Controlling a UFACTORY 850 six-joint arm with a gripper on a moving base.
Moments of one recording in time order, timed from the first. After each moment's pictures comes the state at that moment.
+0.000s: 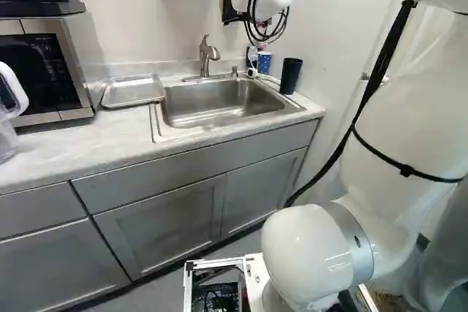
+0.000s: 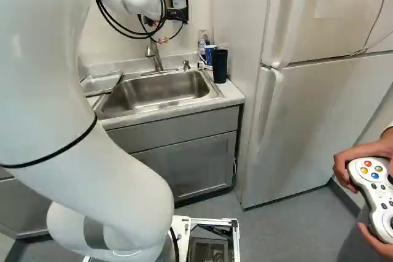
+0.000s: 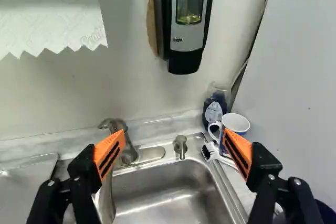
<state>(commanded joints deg) 4.0 0.1 -67.4 0.0 6.3 0.0</state>
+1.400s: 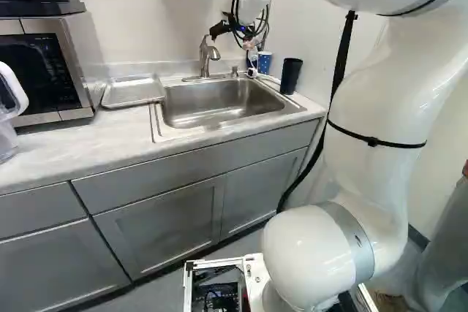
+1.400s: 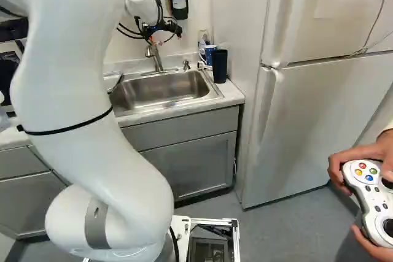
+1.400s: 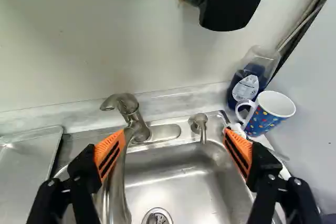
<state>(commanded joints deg) 7.2 -10.0 -78.0 0.0 -7.2 0.0</state>
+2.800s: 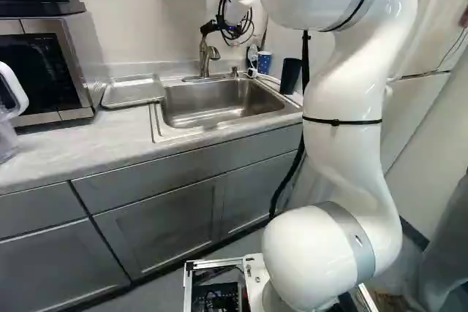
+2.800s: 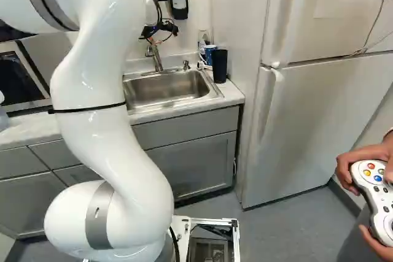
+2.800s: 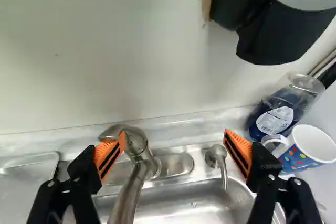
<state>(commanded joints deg) 9.3 -24.4 -94.6 0.0 -6.0 0.0</state>
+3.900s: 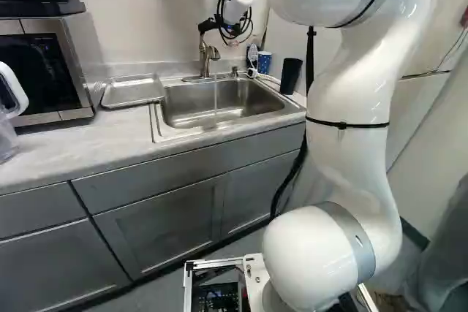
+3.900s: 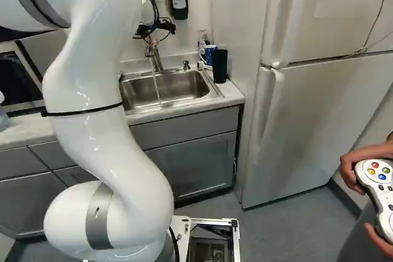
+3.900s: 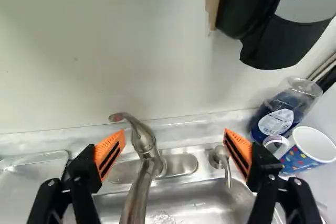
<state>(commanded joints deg) 10.4 -19.1 -88.3 0.0 -4.5 0.0</state>
